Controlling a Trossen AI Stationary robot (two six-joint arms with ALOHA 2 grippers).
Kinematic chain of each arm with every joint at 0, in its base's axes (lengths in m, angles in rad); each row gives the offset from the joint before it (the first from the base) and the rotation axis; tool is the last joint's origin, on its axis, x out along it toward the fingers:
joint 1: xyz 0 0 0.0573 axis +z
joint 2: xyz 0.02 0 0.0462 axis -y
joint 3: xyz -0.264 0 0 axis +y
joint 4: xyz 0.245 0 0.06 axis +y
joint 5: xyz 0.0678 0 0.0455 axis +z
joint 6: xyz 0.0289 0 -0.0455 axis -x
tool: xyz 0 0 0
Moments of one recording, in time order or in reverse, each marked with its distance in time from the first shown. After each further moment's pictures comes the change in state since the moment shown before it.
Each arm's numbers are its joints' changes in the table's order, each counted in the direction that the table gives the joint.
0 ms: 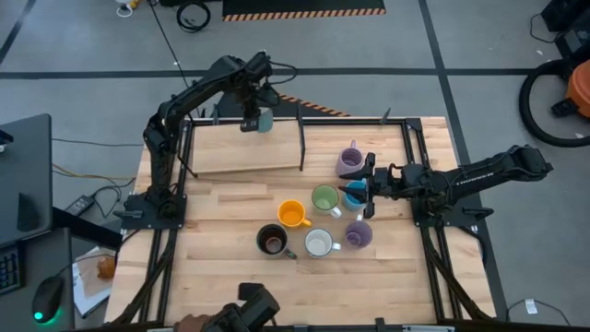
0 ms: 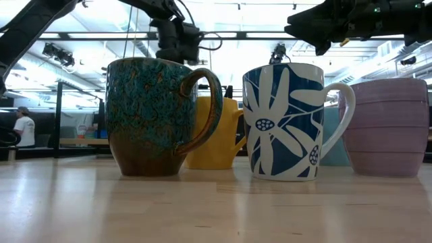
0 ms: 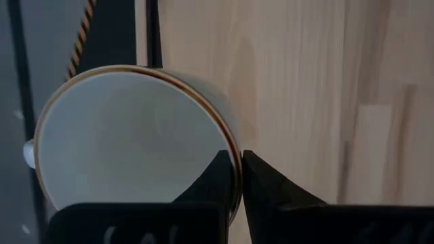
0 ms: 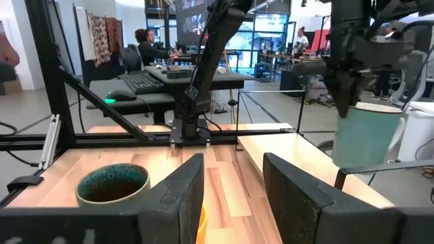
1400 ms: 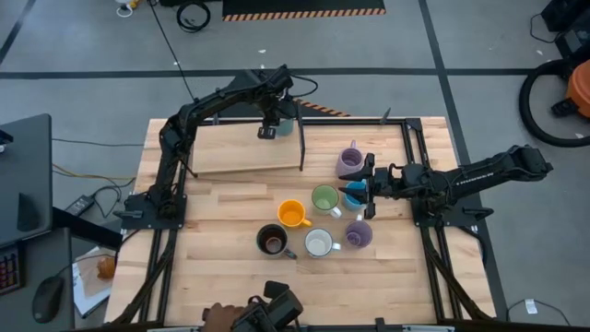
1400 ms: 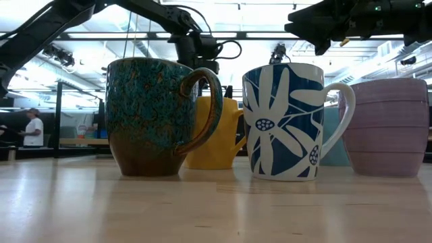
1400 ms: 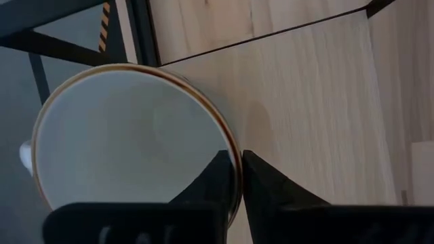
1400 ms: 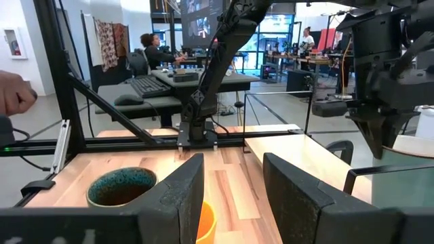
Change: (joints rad) left arm -0.067 -0.134 -0.003 -0.177 0.027 -0.094; right arm 0.001 0.000 0.000 -0.009 0.023 -0.028
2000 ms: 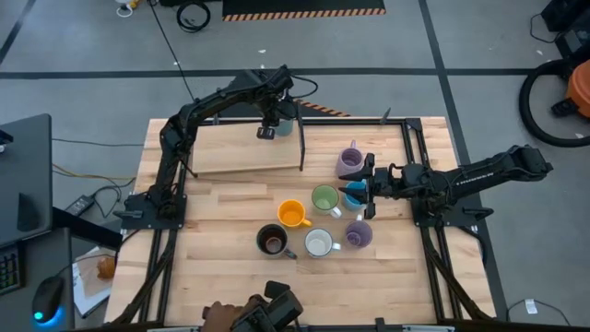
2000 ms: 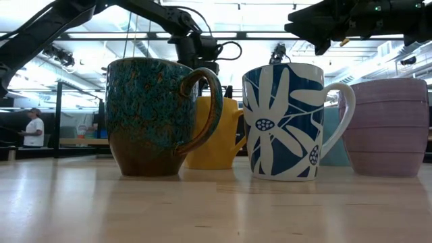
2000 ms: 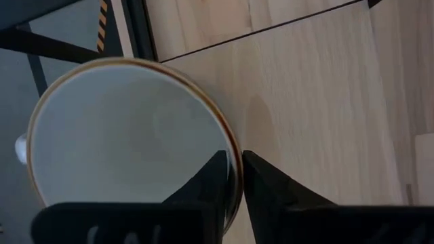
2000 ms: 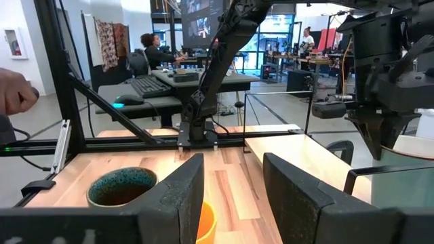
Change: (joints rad) left arm 0.001 -0.005 -0.002 0.007 0.006 -0.026; right arm 0.000 0.000 0.000 0.000 0.001 0.000
